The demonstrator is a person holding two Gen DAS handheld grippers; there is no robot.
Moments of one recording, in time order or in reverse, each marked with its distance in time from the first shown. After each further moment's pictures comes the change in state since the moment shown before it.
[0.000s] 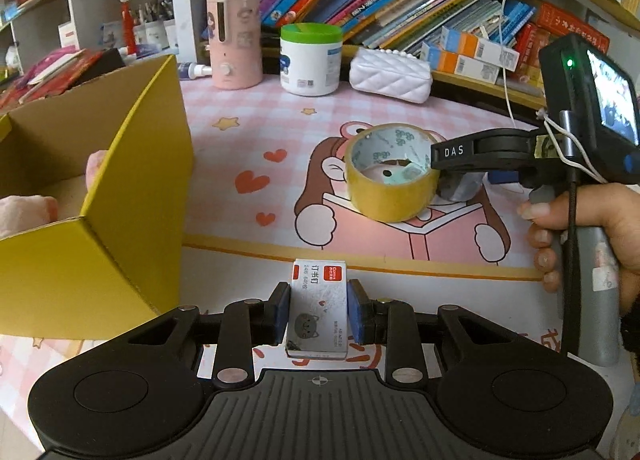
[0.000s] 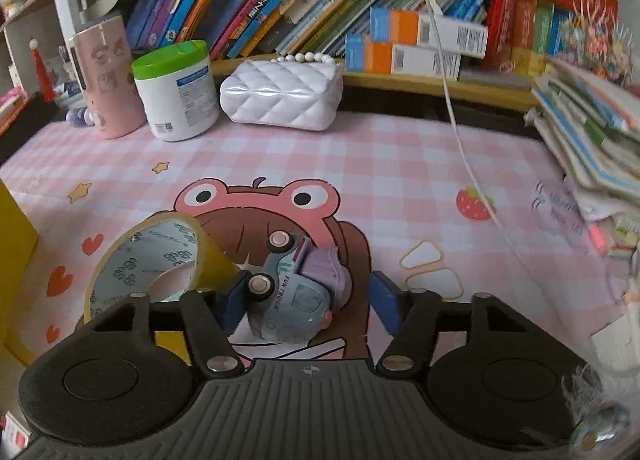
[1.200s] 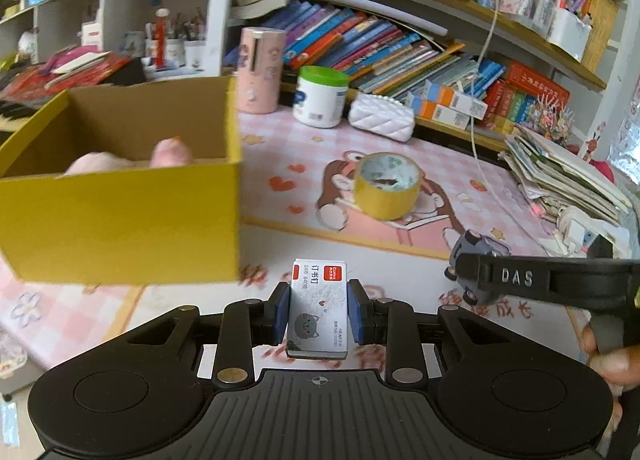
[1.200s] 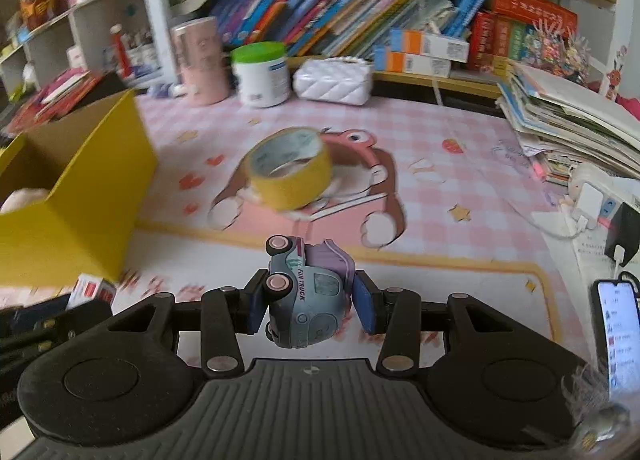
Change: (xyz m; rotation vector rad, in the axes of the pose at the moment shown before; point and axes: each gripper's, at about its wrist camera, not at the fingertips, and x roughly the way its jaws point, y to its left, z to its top) left arm -0.089 0.063 -0.054 -0.079 -0.124 -0.117; right arm -0.177 0.071 -0.100 -0.059 -0.008 0.020
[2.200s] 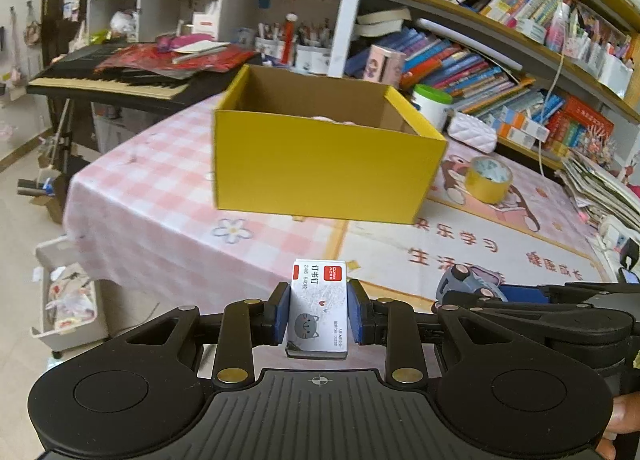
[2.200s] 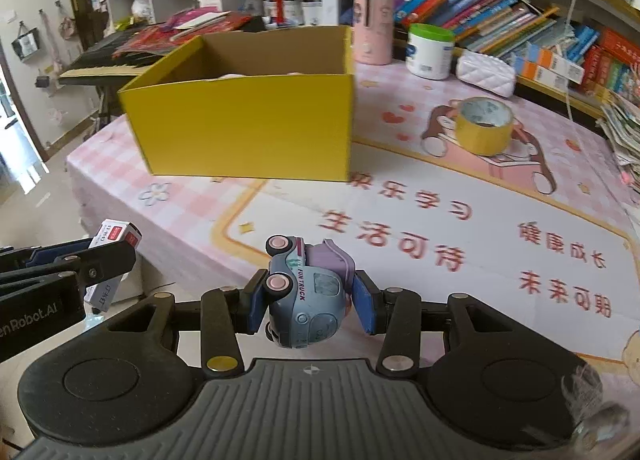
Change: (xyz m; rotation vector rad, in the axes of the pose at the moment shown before) left arm -0.117 0.131 -0.065 -0.099 -0.044 0.137; right arm -0.066 0.172 -0.088 -0.185 0.039 0.175
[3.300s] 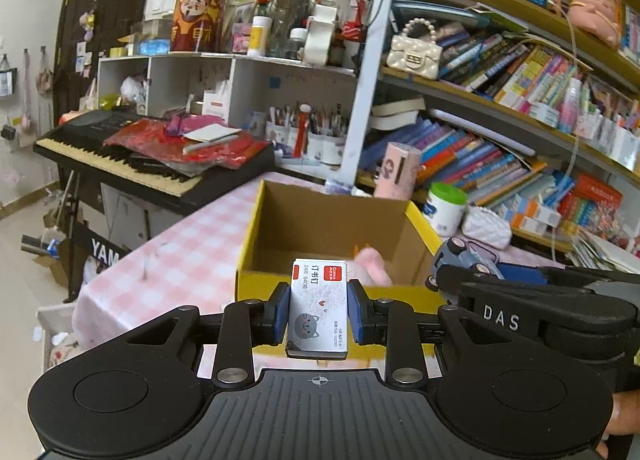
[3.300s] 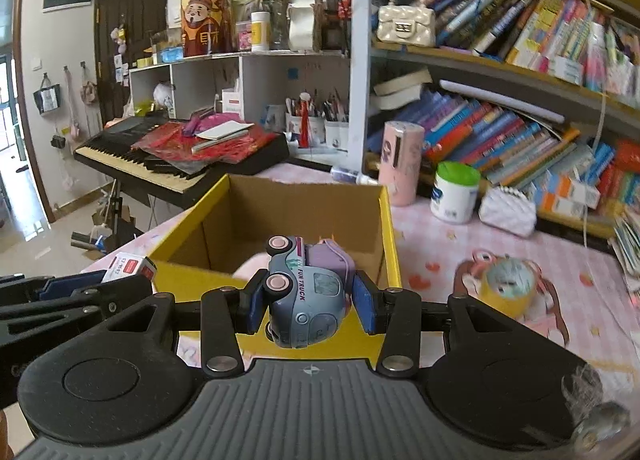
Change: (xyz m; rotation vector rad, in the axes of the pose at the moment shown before) left arm 0.009 0.018 0.091 -0.009 -0.217 0.013; right arm -0.004 0.029 0.110 -0.066 -0.305 0.007
